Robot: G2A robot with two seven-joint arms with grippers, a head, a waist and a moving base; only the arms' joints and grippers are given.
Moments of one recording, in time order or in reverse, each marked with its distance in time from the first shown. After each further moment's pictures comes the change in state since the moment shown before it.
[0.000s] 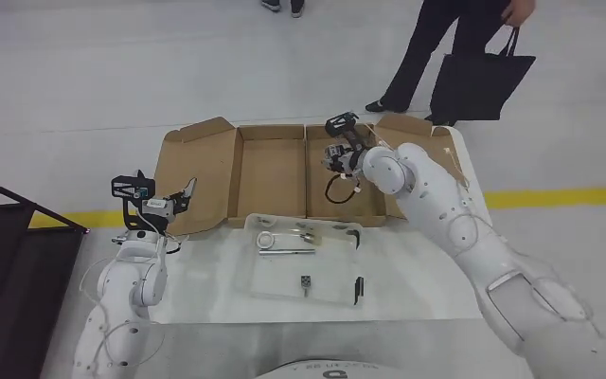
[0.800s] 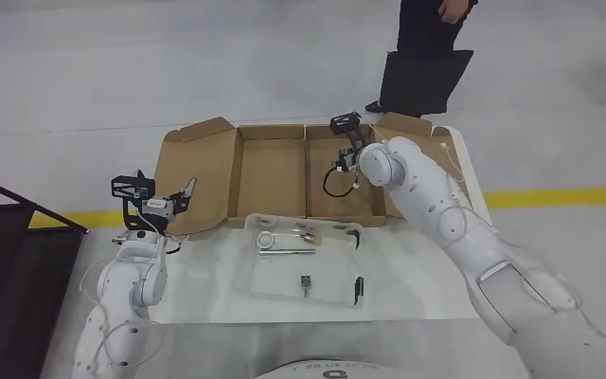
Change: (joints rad) left arm 0.000 0.000 0.000 0.000 0.000 0.000 0.000; right arm 0.040 -0.047 -0.031 0.065 -0.073 0.196 0.132
